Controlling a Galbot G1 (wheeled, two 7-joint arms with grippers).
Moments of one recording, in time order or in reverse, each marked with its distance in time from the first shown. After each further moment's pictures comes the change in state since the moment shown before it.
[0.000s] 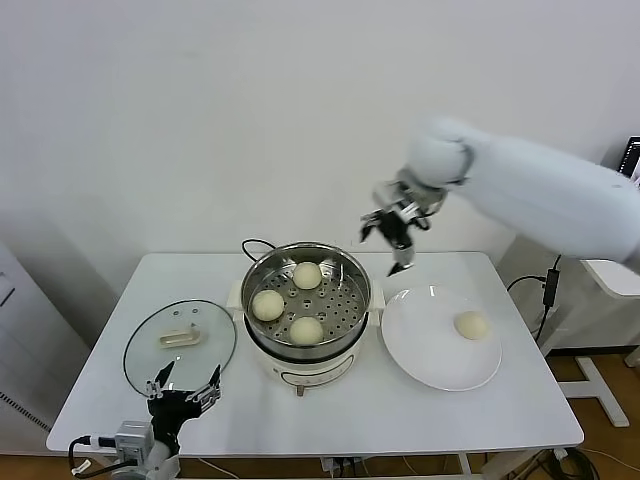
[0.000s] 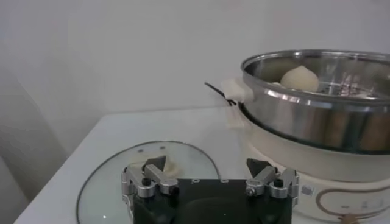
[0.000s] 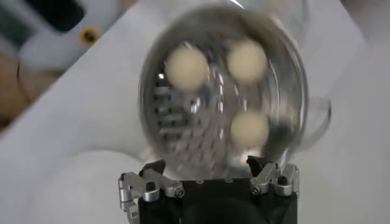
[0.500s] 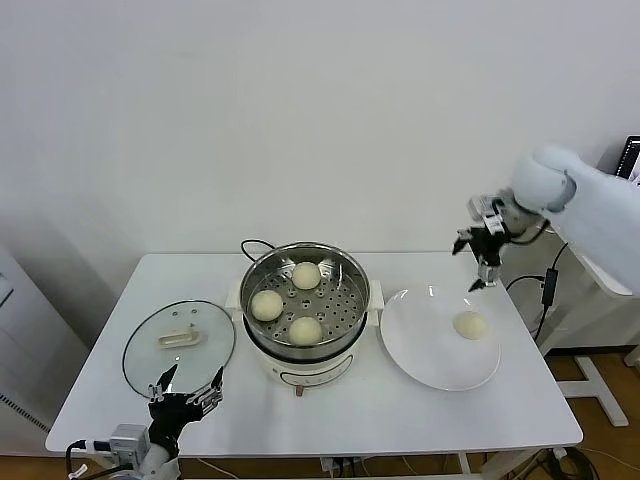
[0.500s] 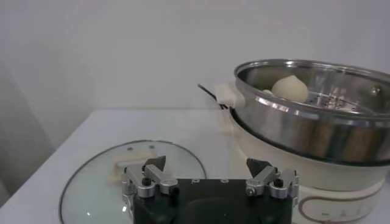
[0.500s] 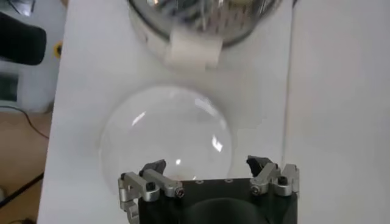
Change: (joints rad) left arm 0.028 0.000 -0.004 -0.025 -0.058 0.021 0.005; right arm -0.341 -0.164 0.281 -0.105 -0.251 0.036 -0.014
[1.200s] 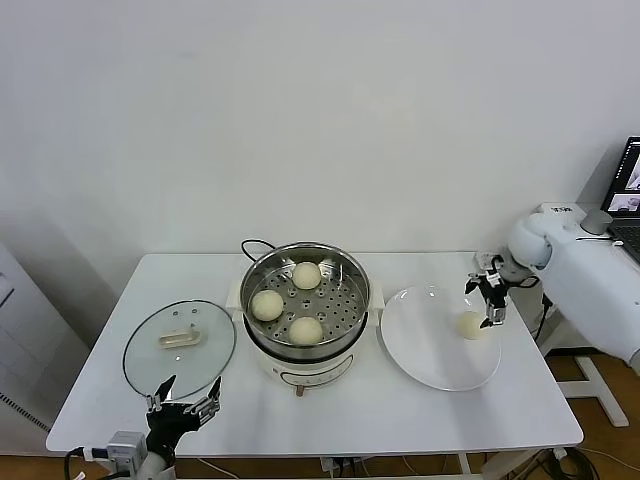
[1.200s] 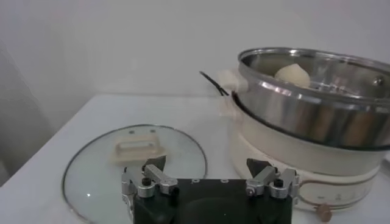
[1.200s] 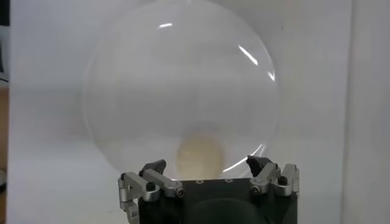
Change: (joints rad) left arm 0.012 0.012 -0.016 0.031 -0.014 0.005 0.008; right arm -0.339 0.156 0.310 -0.288 -0.307 0.196 0.067
